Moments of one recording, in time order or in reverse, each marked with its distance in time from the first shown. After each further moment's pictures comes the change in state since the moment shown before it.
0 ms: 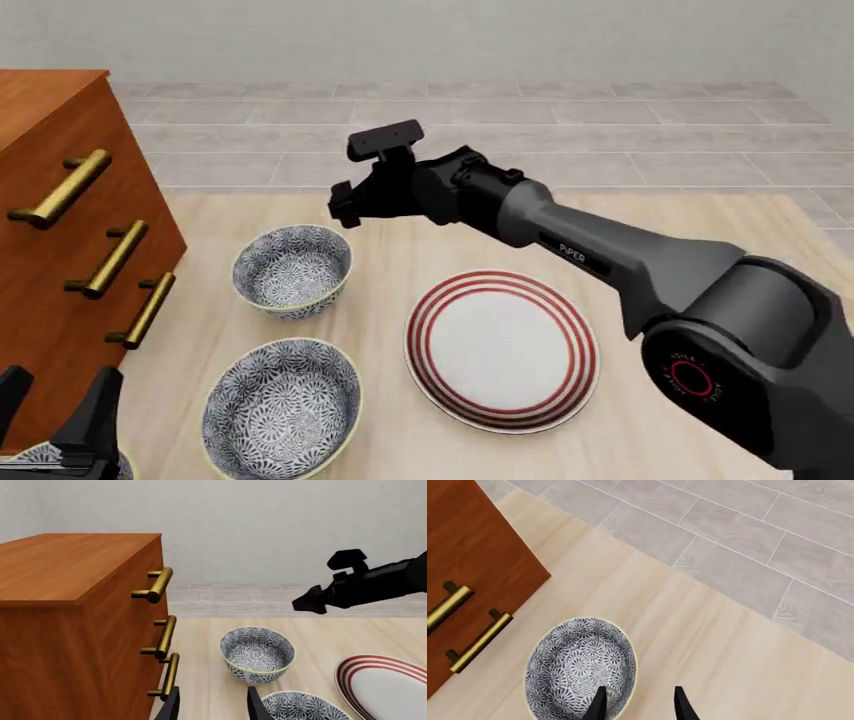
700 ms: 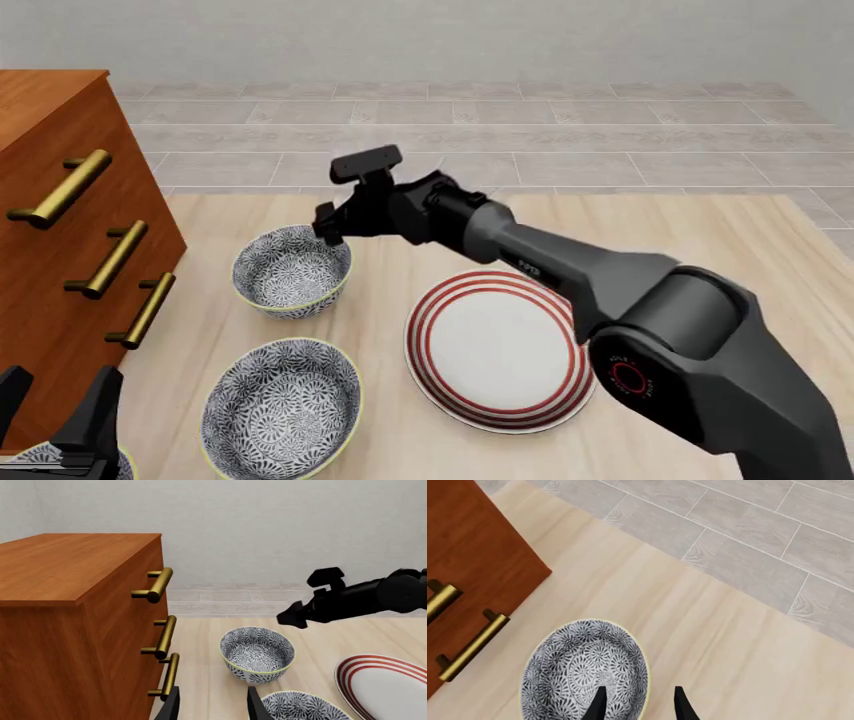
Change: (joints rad) left arm 0.000 0.000 0.000 0.000 0.000; right arm 0.026 0.136 -0.099 -0.018 0.030
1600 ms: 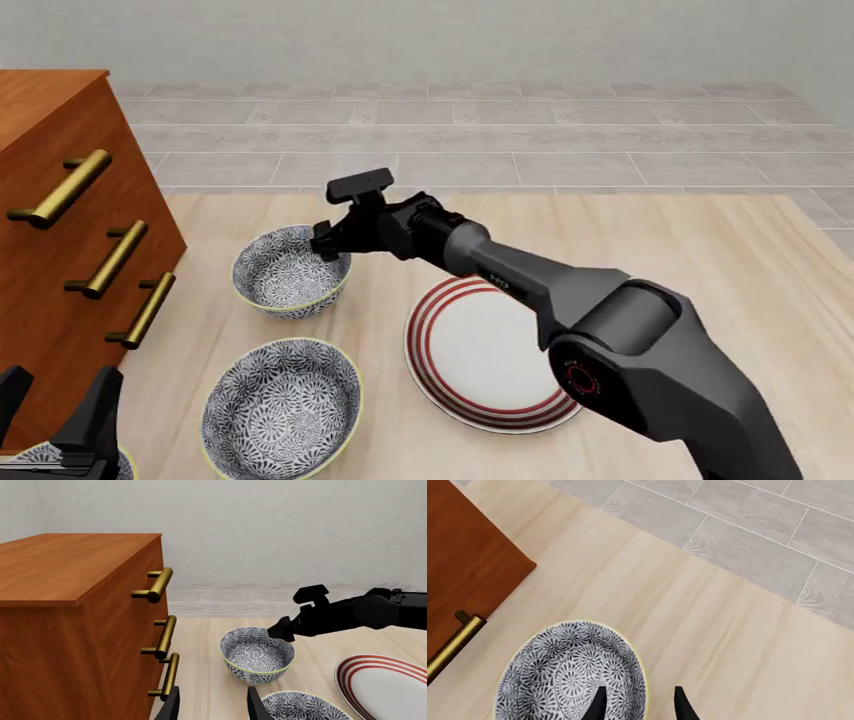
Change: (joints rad) left arm 0.000 0.000 0.000 0.000 0.000; right arm -0.001 0.153 -0.128 0.013 0.023
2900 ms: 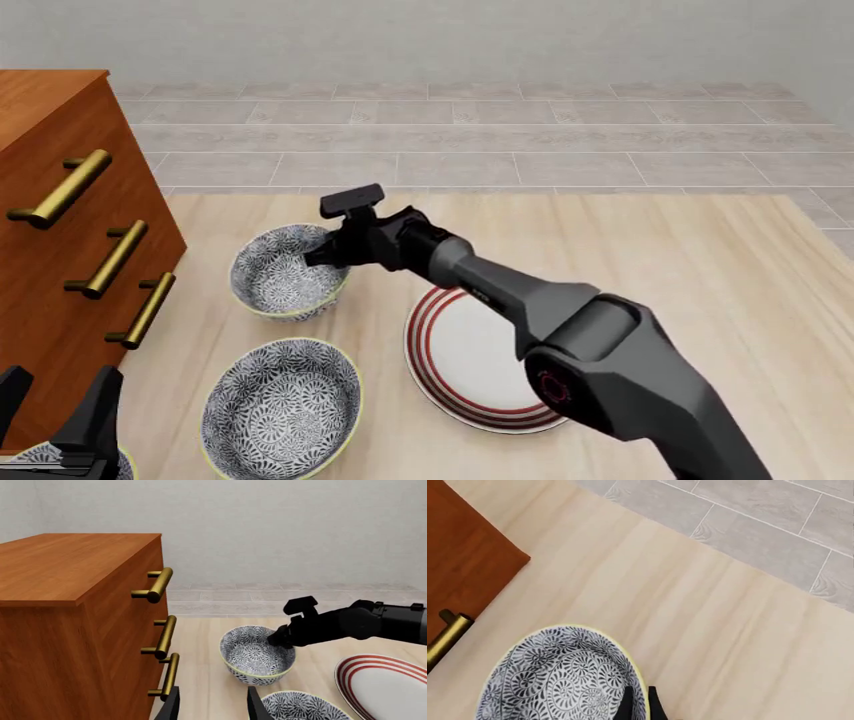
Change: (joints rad) left arm 0.000 0.000 0.000 0.000 0.000; right arm 0.010 0.118 -0.125 0.037 0.007
